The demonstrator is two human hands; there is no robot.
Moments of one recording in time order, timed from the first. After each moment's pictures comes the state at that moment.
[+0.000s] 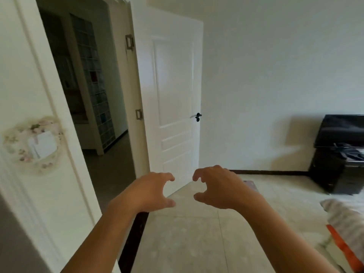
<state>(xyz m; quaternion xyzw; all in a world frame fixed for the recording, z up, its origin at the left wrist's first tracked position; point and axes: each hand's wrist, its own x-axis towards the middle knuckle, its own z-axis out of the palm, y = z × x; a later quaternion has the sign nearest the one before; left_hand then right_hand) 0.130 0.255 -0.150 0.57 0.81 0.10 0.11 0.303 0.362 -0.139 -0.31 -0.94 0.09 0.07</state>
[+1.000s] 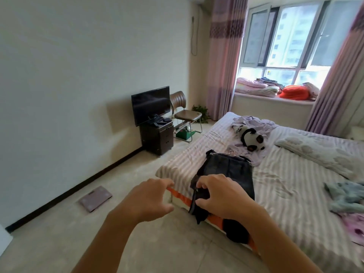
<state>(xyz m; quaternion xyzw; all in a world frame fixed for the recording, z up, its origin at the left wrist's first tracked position) 0.529 0.683 -0.206 0.90 0.41 0.02 0.15 0.719 0.592 -0.196 -0.75 -0.65 0.09 0.10</state>
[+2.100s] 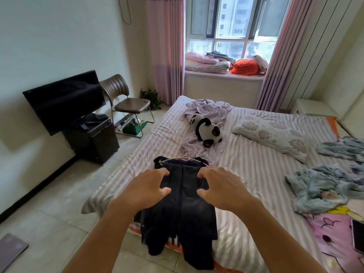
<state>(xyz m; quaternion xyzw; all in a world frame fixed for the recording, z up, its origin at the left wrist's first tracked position) 0.989 0.958 -0.275 0.93 0.30 0.00 0.20 1.143 0.798 -0.257 -0.84 -0.53 0.06 0.11</state>
